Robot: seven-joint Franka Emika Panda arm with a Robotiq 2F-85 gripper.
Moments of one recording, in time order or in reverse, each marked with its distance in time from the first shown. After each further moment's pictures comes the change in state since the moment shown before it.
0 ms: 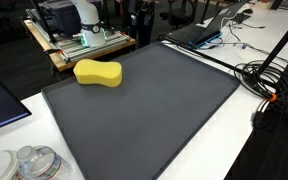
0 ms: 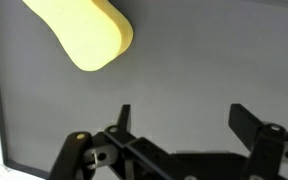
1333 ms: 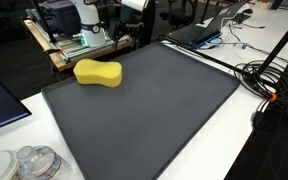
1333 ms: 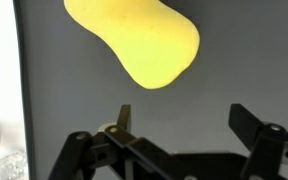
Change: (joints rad) arm -0.082 0.353 -0.229 0.289 -0.046 -0.122 -0.096
